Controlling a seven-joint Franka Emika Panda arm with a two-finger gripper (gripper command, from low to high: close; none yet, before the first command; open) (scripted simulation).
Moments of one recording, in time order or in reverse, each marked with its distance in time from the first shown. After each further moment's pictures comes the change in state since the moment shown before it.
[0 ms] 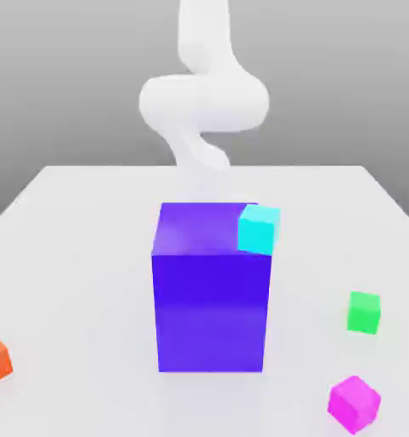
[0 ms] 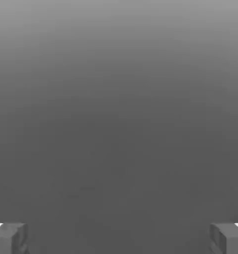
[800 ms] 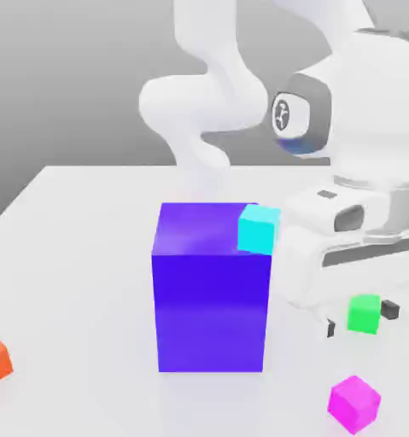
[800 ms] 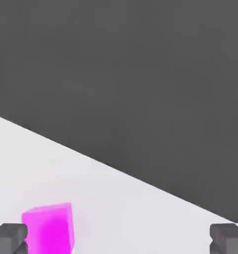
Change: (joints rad) arm 0.140 0.875 0.182 -0.063 -0.145 0.300 -0.004
